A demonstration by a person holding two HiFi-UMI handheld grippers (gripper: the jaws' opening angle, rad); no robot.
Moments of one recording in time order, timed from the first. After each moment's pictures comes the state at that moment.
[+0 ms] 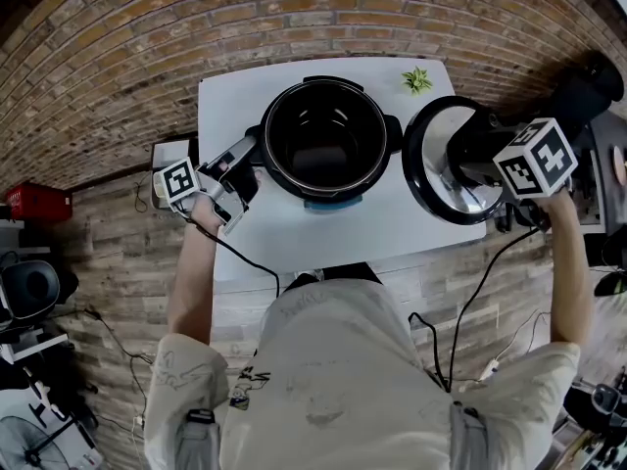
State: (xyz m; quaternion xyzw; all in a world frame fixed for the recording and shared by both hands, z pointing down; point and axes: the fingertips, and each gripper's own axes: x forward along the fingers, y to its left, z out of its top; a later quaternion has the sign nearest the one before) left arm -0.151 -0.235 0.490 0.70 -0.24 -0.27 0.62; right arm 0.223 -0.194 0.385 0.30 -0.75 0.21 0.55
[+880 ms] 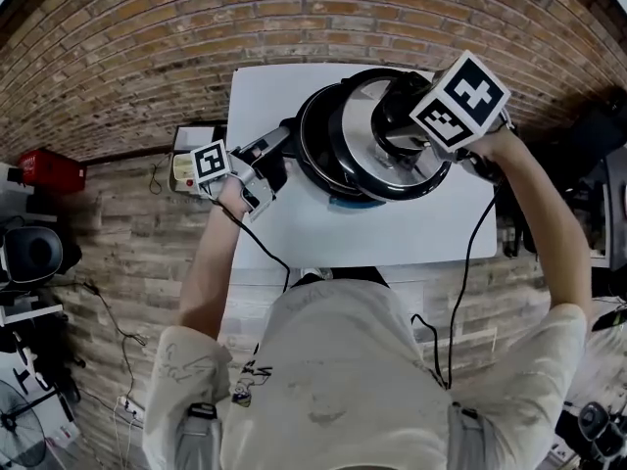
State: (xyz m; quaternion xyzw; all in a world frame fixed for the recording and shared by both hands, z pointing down) left arm -0.151 -0.235 0.489 0.69 -0.25 -0.28 0.62; right arm 0.025 -0.237 0.381 0.16 -0.81 0.14 0.54
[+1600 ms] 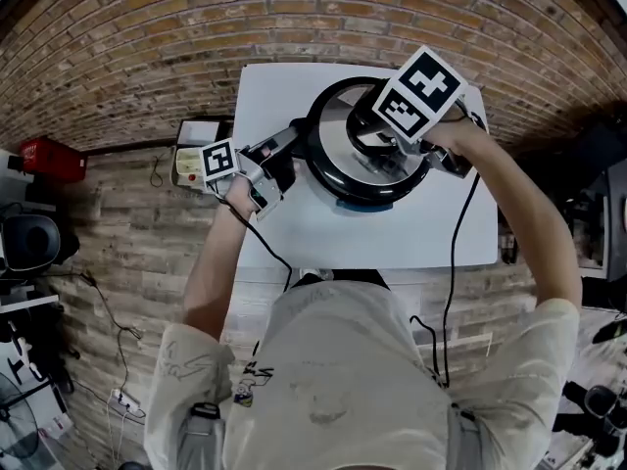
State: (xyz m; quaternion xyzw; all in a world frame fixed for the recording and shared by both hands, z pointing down) left arm -0.153 -0.236 0.488 0.68 -0.25 -0.29 0.62; right arm -0.038 -0.245 0.416 0.14 -0.81 0.17 0.54
